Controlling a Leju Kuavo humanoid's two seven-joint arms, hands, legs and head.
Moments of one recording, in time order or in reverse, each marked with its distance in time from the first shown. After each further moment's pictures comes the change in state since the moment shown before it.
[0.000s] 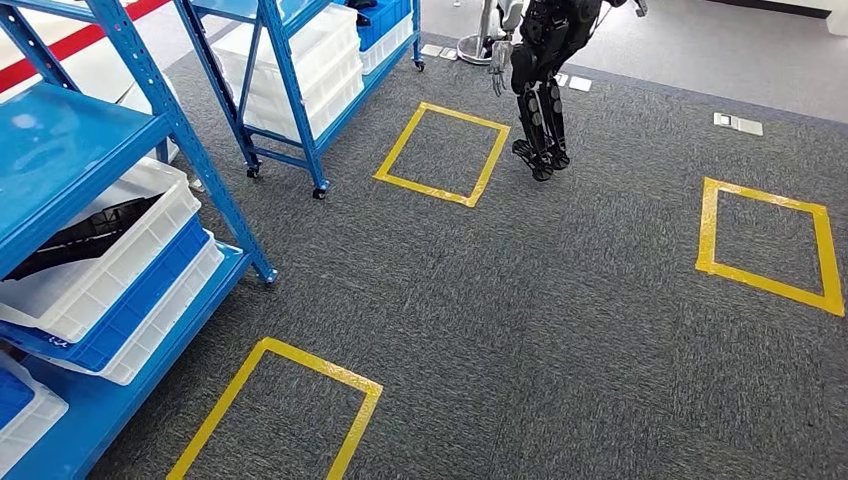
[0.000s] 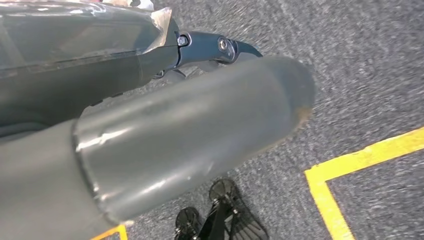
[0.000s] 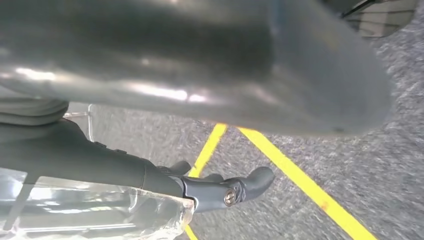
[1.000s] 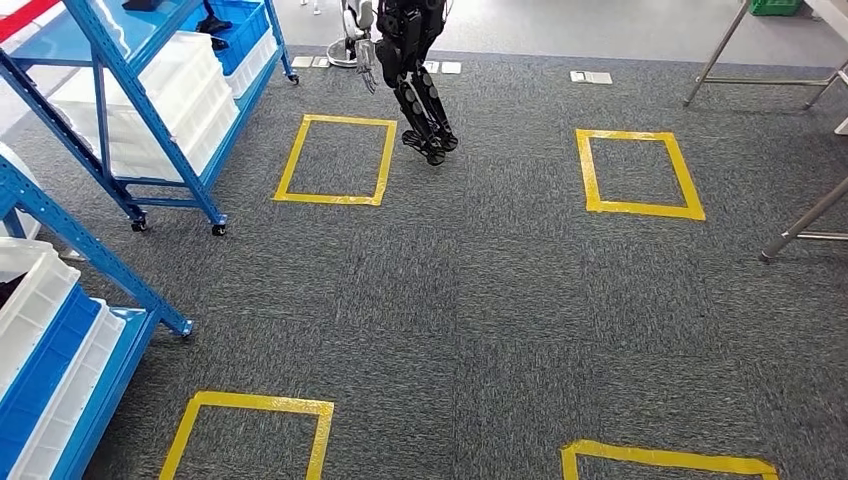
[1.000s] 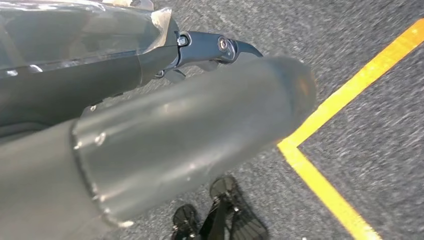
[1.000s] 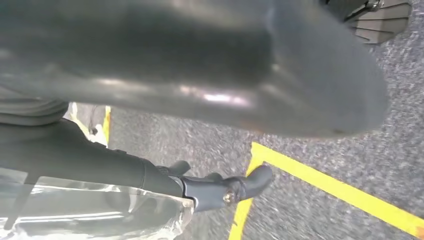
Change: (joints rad) left arm -0.001 0.000 0.009 0.000 0.008 -0.003 -0.002; right arm 0.002 0.005 0.000 0.000 -0.028 -0.009 -0.013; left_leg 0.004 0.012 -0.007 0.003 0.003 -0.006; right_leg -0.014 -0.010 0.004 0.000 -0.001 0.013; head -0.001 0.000
